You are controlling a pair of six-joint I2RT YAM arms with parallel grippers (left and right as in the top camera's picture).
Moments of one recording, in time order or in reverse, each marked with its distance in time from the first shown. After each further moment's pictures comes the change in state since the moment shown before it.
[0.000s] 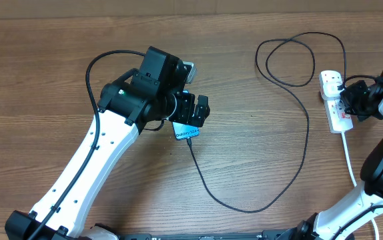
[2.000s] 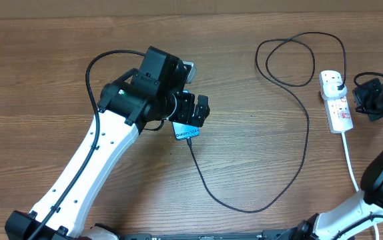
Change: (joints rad) left arm 0.000 0.000 0.000 0.000 -0.004 0.000; right arm -0.031 -0.078 0.035 -0.082 0.108 0.071
